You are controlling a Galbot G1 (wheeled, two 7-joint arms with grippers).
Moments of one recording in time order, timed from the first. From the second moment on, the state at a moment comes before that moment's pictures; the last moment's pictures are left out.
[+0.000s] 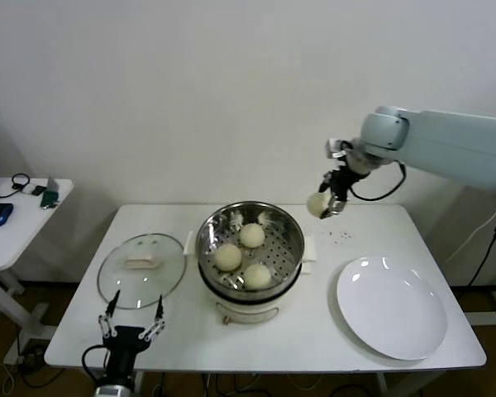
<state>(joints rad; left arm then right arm) 1.76 -1.45 -0.58 -2.10 0.18 -0.08 -0.11 0.90 0.99 -1.73 1.23 0.85 -0.34 -0.90</state>
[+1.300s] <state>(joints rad) 1.79 -1.43 -0.61 -2.09 0.16 -0.10 -0.11 0.75 1.24 -1.76 1.24 0.88 -0.42 -0.82</state>
